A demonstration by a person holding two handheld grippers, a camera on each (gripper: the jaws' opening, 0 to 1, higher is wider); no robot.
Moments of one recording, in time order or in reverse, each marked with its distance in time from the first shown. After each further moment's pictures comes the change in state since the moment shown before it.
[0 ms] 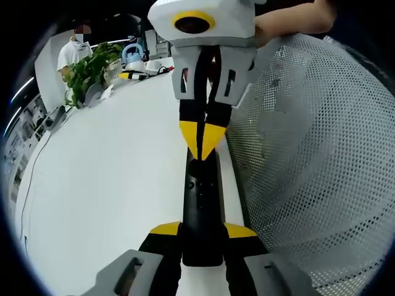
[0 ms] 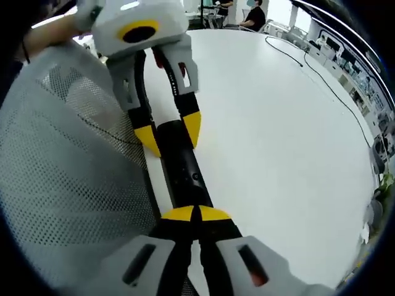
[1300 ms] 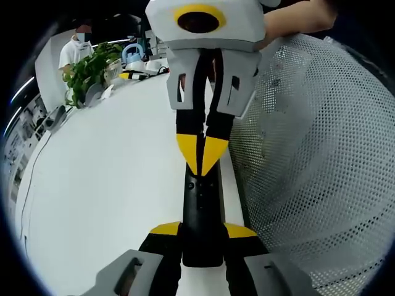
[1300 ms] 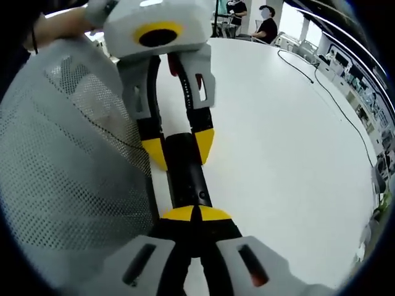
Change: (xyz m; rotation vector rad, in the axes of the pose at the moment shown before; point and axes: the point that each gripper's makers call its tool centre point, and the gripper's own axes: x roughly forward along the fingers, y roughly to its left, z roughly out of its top) left arm 0.000 0.000 0.000 -0.001 -0.001 0.000; right arm 0.010 0.005 0.018 -0.063 -0.061 0.033
